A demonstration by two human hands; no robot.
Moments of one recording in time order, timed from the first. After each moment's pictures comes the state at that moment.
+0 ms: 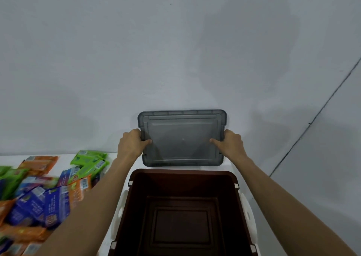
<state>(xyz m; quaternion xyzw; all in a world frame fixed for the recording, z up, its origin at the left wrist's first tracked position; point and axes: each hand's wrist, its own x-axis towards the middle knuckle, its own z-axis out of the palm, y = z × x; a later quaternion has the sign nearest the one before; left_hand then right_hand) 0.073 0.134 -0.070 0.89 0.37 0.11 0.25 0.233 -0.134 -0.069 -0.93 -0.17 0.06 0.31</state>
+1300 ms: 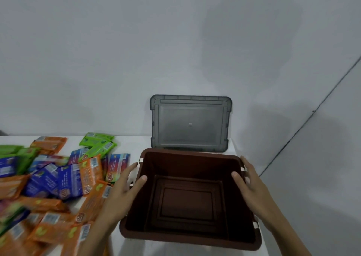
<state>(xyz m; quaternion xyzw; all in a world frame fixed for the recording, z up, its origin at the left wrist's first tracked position) -0.105 0.045 -0.105 0.77 0.32 0.12 0.54 0.074 -0.239 -0.090 -0.84 -0.16 0.17 0.50</state>
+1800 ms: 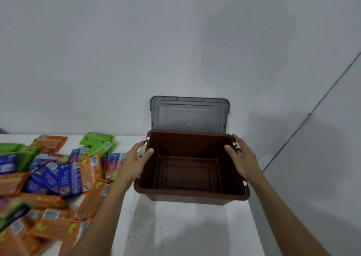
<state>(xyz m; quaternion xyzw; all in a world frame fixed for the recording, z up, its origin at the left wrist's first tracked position) -0.038 0.080 -0.111 0.74 0.33 0.14 0.57 0.147 -0.204 -0.093 -0.86 -0.16 0.10 0.48</state>
